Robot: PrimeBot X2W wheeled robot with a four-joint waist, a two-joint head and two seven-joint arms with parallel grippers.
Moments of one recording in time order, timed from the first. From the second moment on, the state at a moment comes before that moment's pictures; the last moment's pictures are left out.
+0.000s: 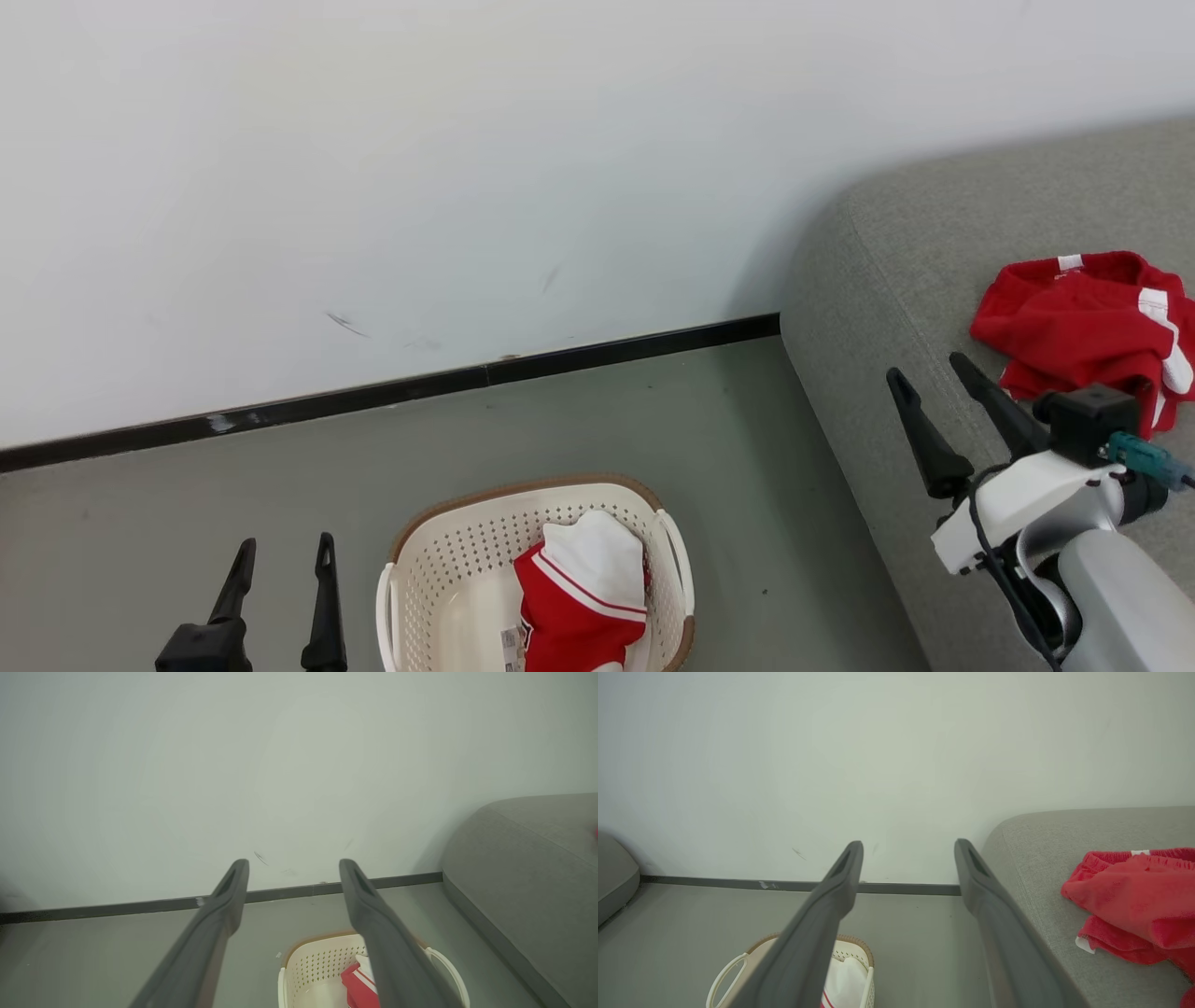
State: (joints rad) left arm 0.05 0.19 -0.24 0.09 -0.40 0.28 -0.24; right arm -0.31 -0.25 0.27 0.37 0.37 0.13 -0.25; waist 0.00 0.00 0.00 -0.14
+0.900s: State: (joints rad) left arm 0.10 0.19 -0.25 0.14 -0.40 0.27 -0.24; right arm -0.06 -0.10 0.20 0.33 0.25 0.13 -0.25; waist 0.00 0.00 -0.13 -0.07
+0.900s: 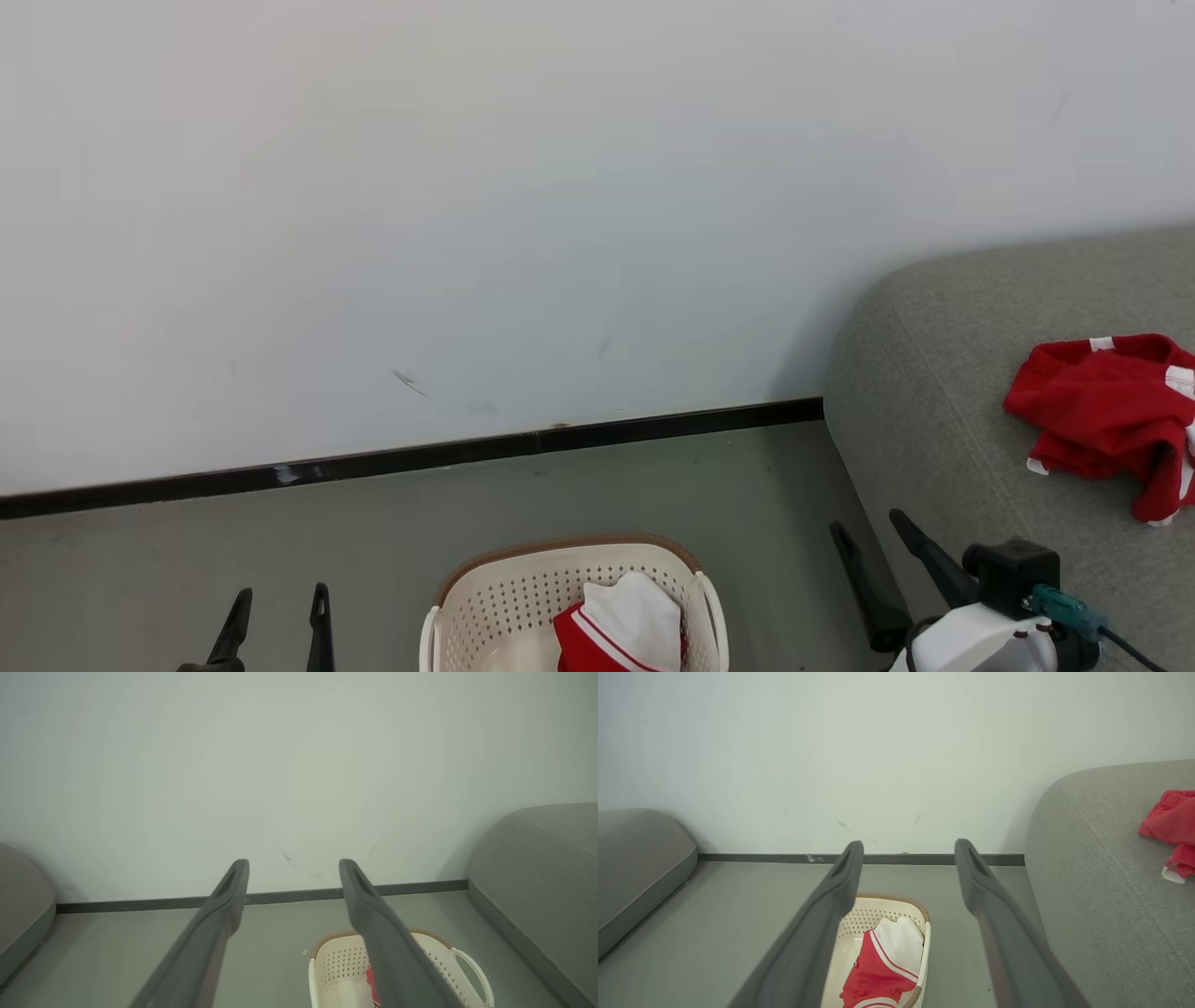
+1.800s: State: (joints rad) left arm 0.11 0.20 -0.24 0.13 -0.40 0.27 -0.24; right arm 0.02 -0.07 0.17 0.26 0.19 0.13 -0.25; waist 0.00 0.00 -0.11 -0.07
